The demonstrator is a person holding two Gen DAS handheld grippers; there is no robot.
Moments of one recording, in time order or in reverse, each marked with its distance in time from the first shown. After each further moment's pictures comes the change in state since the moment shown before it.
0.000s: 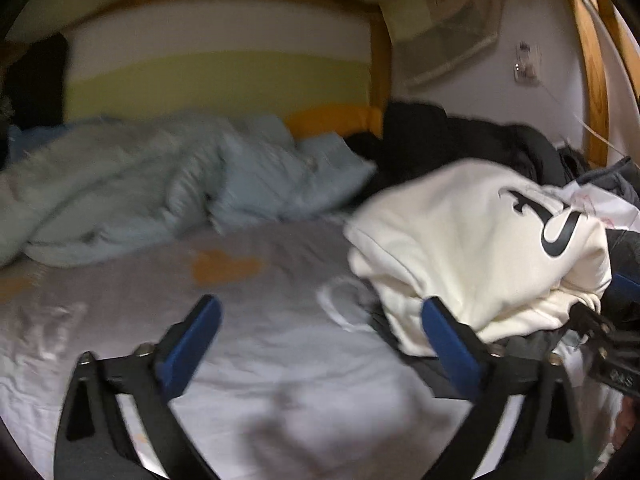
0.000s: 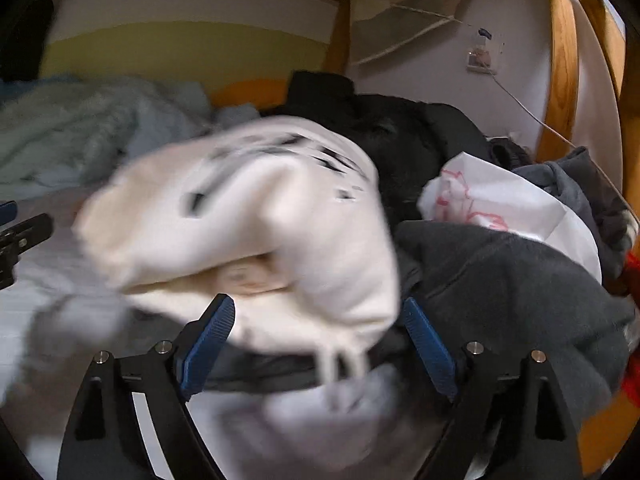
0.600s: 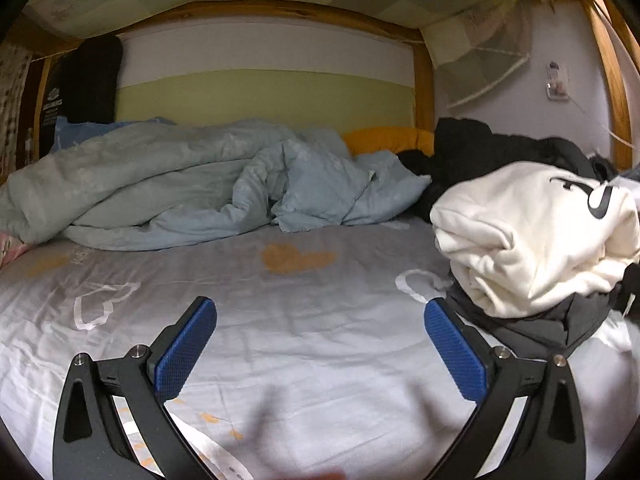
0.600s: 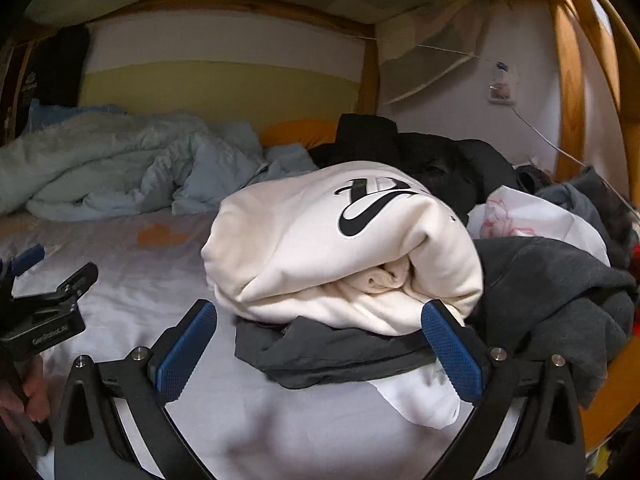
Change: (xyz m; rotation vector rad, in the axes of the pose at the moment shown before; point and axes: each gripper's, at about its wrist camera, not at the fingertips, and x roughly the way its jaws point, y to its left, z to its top) left arm -0.002 0.069 -0.058 -0.061 -0.083 0.113; right arm -0.050 0.062 -0.015 0.031 -0.124 0.112
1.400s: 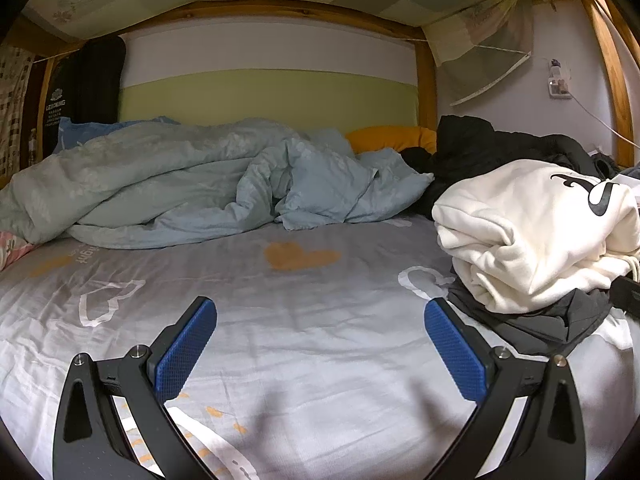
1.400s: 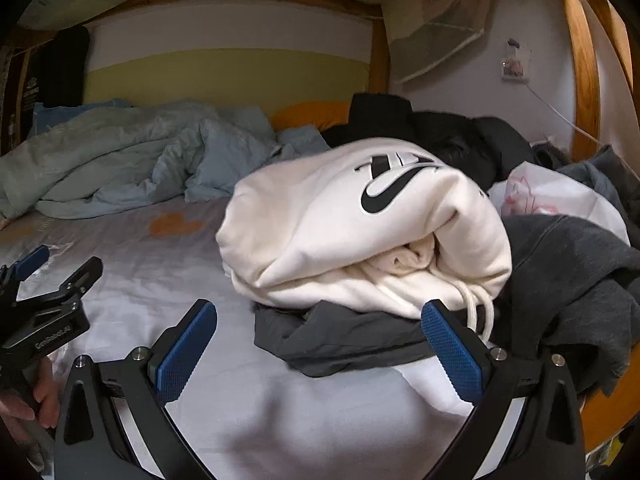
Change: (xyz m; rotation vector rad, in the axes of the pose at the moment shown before) left arm -0.002 0.003 -0.004 0.014 0.011 0.007; right arm 0.017 0.002 0.000 0.010 0.072 0.045
